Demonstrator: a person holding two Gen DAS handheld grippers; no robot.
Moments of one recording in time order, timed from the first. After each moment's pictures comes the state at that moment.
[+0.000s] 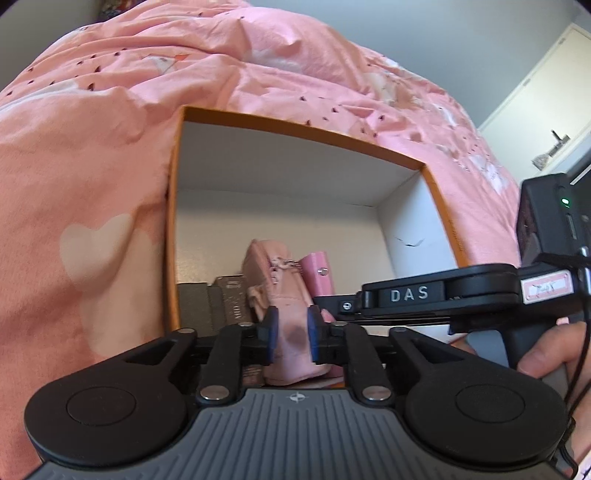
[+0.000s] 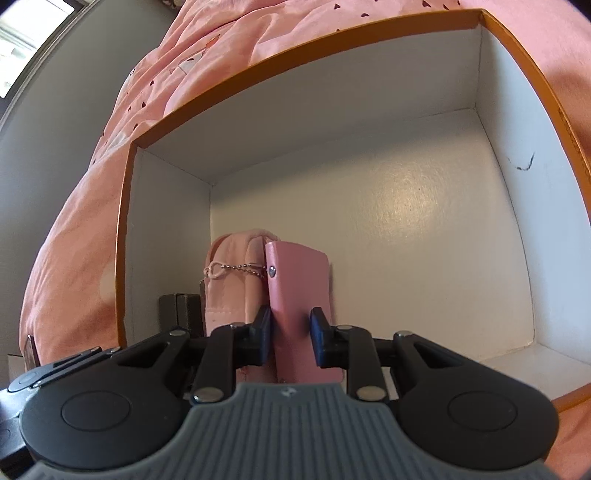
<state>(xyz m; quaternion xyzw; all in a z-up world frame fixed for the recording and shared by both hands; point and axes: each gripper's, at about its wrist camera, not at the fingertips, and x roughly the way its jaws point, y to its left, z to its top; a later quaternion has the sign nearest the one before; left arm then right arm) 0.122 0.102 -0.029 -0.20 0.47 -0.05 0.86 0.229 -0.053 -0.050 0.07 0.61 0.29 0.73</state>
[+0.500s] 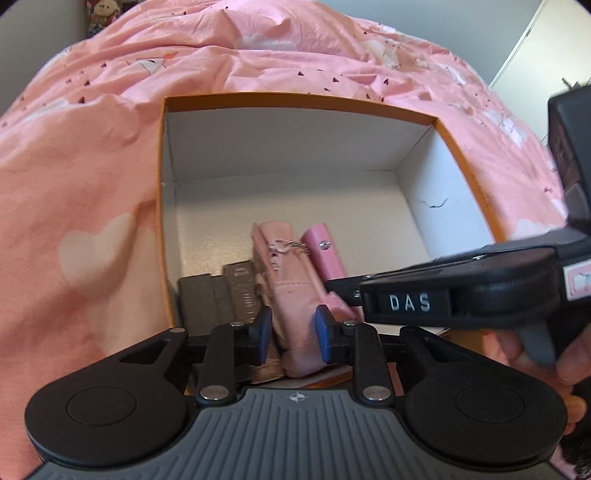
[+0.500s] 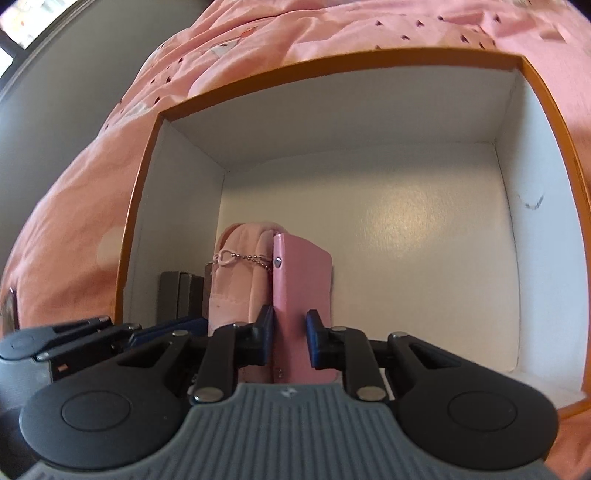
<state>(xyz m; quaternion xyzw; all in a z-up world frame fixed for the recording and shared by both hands) 0.130 0.082 -0.043 -0.10 0.50 -0.01 0.86 0.207 -0.025 -0.037 -0.05 0.57 0.33 0.75</state>
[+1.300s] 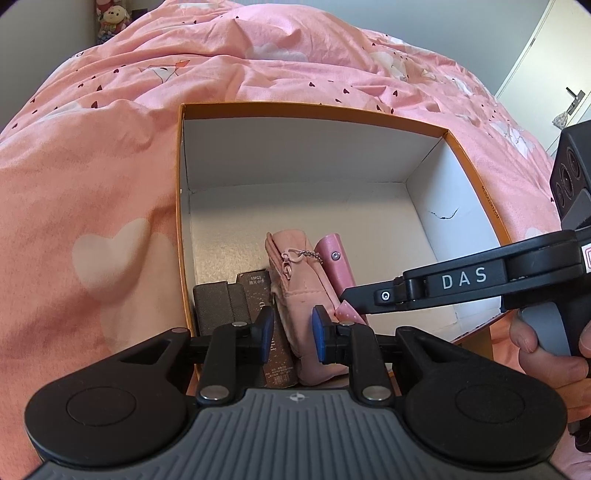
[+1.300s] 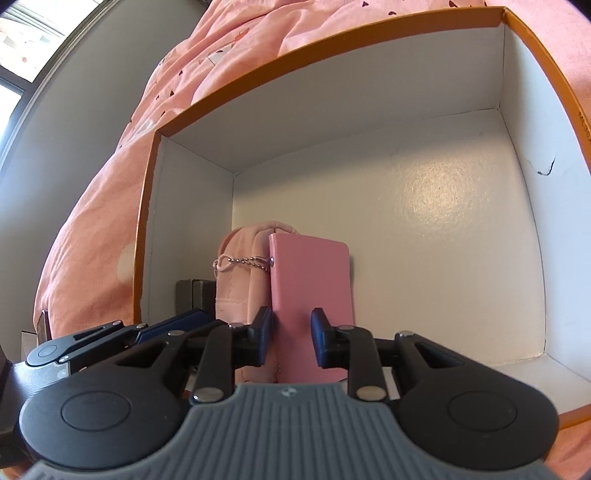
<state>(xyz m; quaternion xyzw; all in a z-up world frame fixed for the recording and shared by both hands) 0.126 0.090 -0.044 -0.12 0.49 -0.01 0.87 0.226 -0.046 -0.055 0.06 0.60 0.35 0.72</state>
